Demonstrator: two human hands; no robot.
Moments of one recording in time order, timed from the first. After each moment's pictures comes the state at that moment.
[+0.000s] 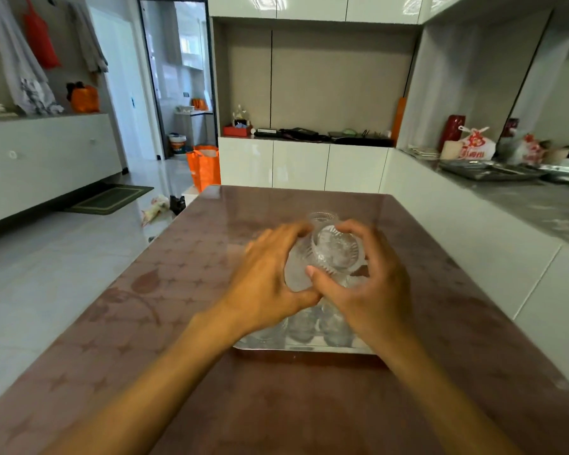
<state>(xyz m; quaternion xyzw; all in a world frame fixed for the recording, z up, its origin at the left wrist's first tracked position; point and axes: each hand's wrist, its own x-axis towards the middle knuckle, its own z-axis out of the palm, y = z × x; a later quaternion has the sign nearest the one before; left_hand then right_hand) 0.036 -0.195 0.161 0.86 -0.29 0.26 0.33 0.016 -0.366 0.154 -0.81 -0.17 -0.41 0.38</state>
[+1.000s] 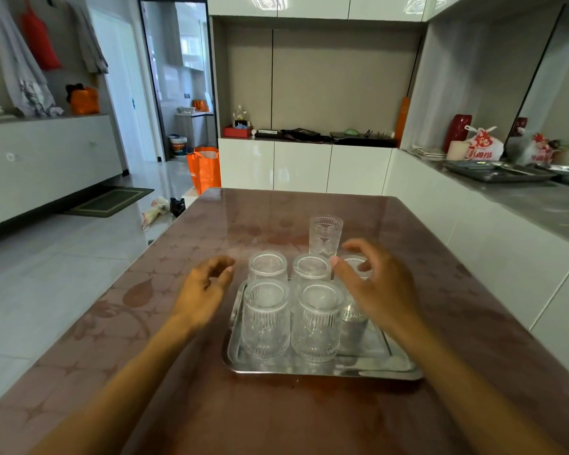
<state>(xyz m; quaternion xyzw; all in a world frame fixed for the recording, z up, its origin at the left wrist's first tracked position) 0.121 -0.119 0.089 0.85 -0.06 0.18 0.49 0.091 -0.396 0.129 -0.89 -0.08 -0.30 0.33</state>
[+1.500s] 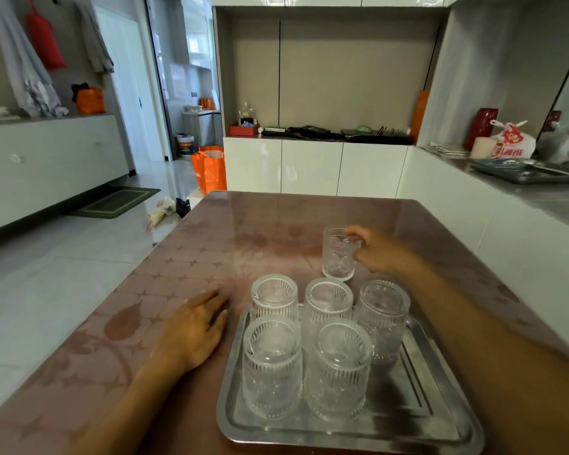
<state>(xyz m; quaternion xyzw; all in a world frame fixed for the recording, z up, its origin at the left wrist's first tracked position) 0.189 -0.084 0.029 0.97 -0.04 0.07 0.21 0.271 -0.419 0.141 -0.96 -0.06 -0.02 0.29</state>
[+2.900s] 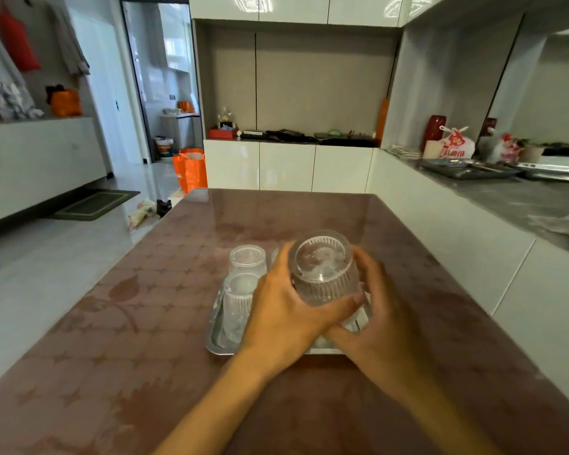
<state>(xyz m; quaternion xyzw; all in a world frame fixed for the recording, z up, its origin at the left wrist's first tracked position) 0.003 -0.258 0.149 0.74 -0.23 0.20 0.60 -0.018 -0.403 0.133 -0.84 -0.19 -0.30 0.41</state>
